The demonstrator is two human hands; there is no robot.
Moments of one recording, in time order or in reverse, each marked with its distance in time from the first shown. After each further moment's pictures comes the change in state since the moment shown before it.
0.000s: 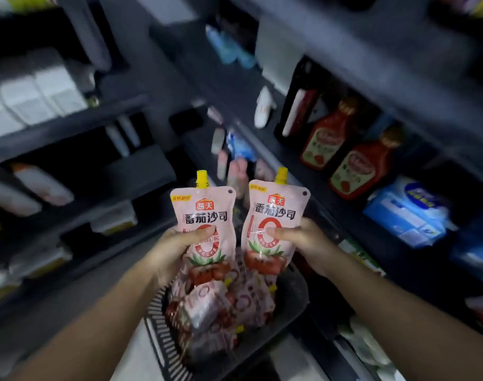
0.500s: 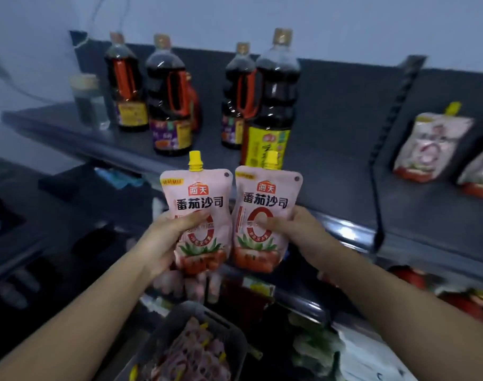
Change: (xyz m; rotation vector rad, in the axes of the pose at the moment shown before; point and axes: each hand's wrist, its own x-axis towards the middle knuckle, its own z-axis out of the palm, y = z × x) left_hand -0.100 0.126 0.198 0.228 -0.515 0.333; right_hand -0.222 -0.127 -0.054 0.090 0.413 -0.502
